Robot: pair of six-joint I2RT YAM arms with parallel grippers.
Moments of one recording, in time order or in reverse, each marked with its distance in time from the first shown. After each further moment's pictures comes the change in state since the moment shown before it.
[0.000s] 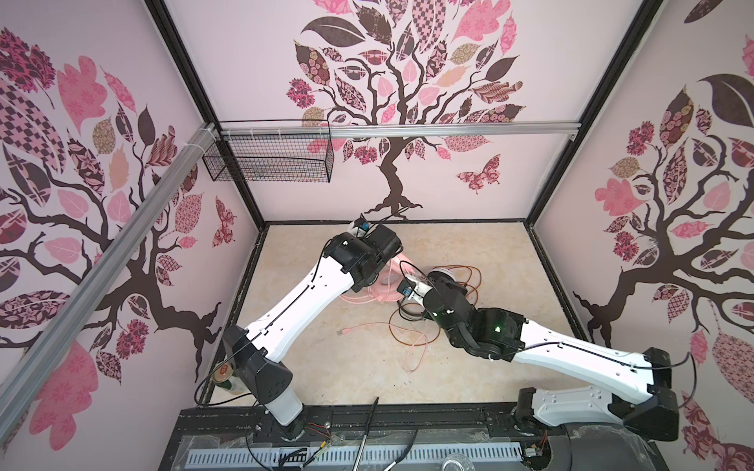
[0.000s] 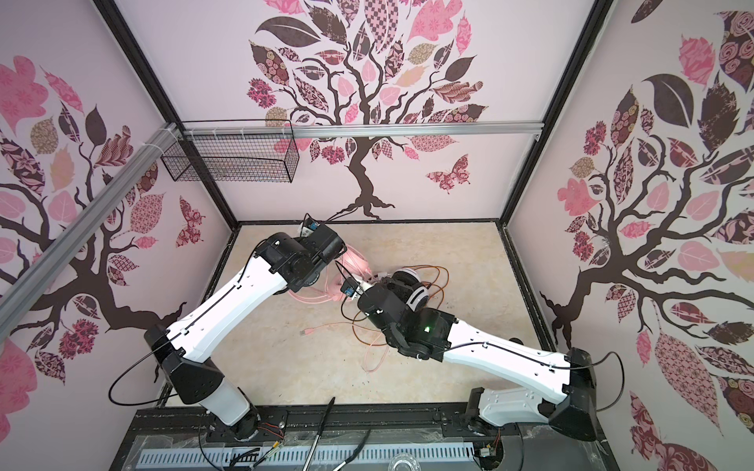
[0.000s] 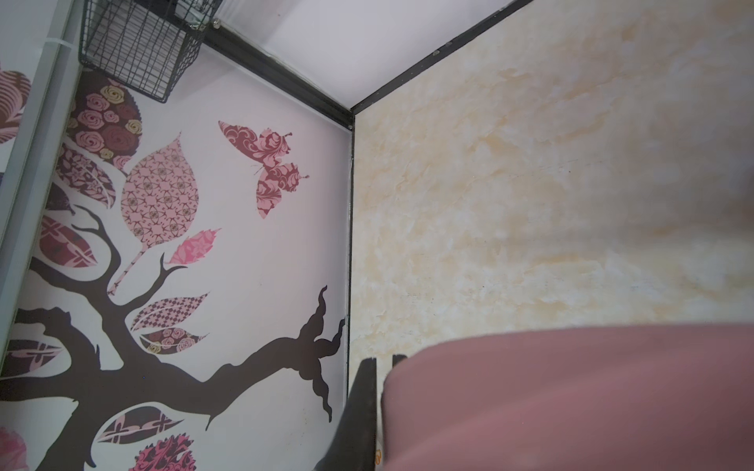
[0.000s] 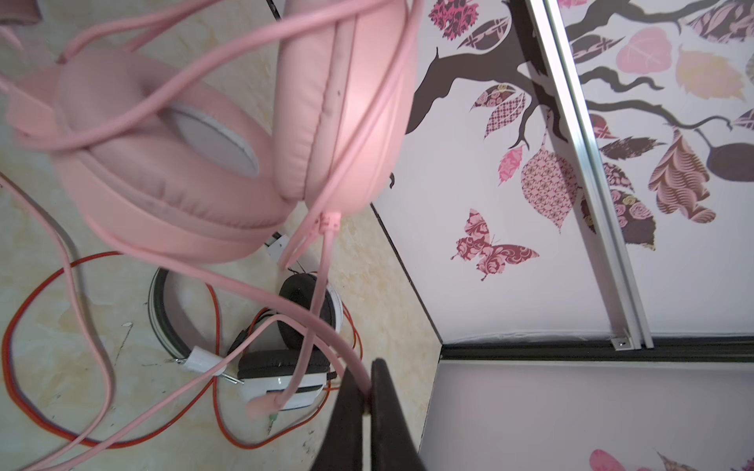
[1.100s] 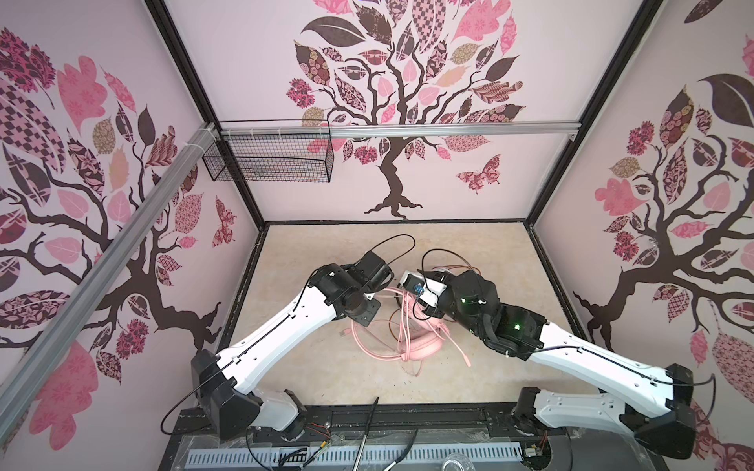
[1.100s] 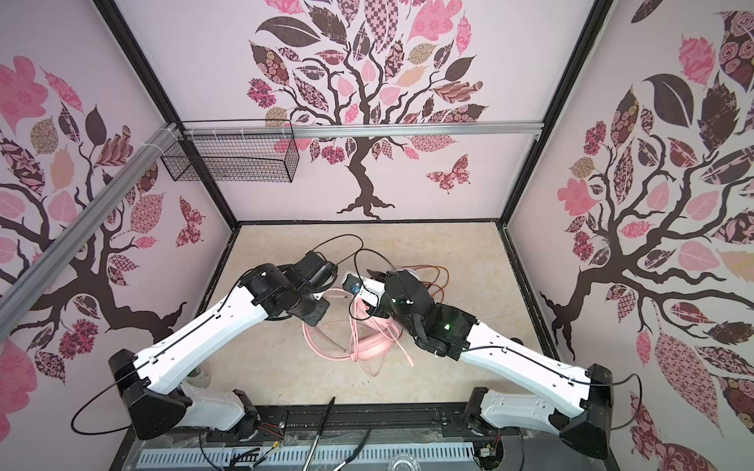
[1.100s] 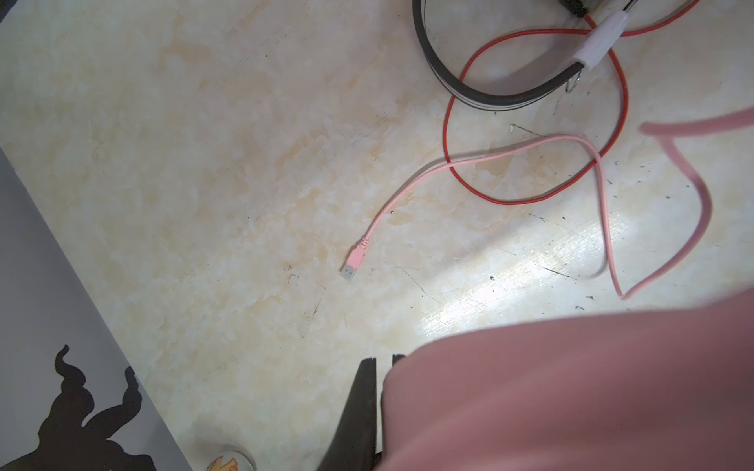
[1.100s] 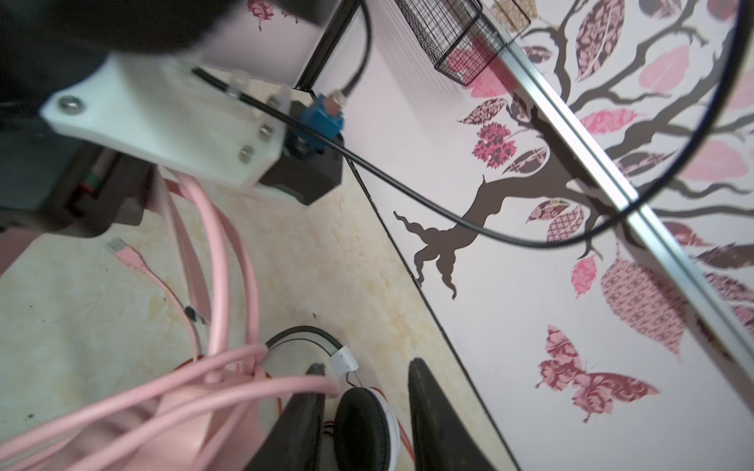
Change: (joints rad) left arm -0.039 -0.250 -0.378 0.196 0.719 0.156; right arm -0.146 -0.107 -0.042 0.184 -0.525 -0.023
